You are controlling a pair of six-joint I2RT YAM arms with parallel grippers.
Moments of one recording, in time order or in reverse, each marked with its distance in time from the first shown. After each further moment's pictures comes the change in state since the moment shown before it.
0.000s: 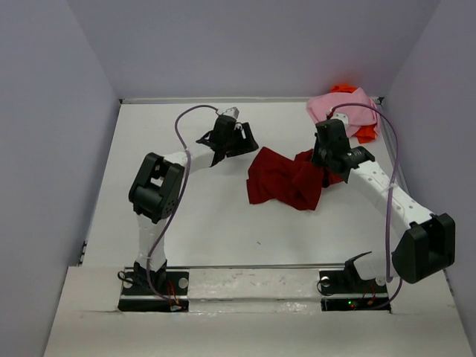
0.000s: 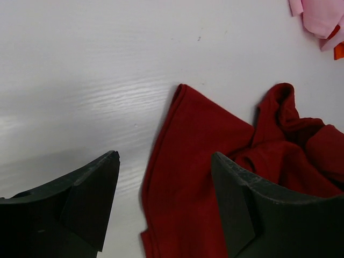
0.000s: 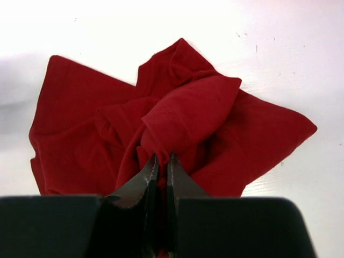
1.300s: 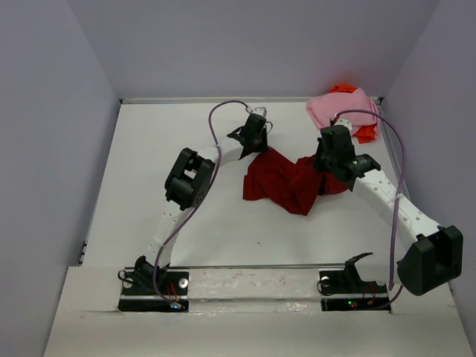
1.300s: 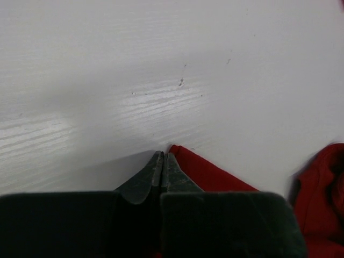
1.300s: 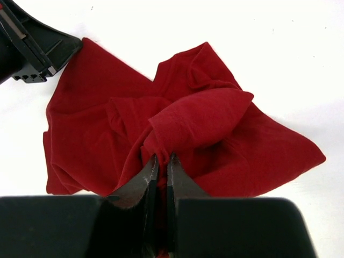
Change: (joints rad) left arm -0.135 0.444 0.543 -0.164 -0.156 0.117; right arm -0.001 -0.100 -0.090 0.027 -0.069 0.051
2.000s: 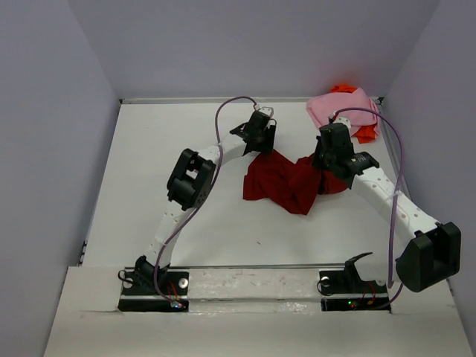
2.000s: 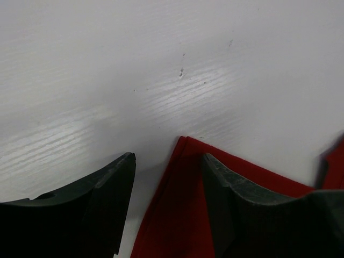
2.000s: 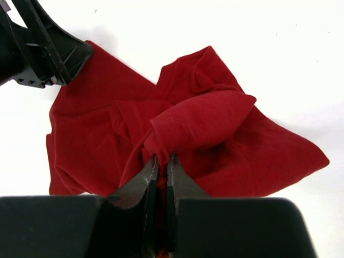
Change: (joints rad) left arm -0.006 0.014 0.092 -0.144 0.005 0.182; right arm -0.006 0.023 0.021 0.003 -0.006 -0.003
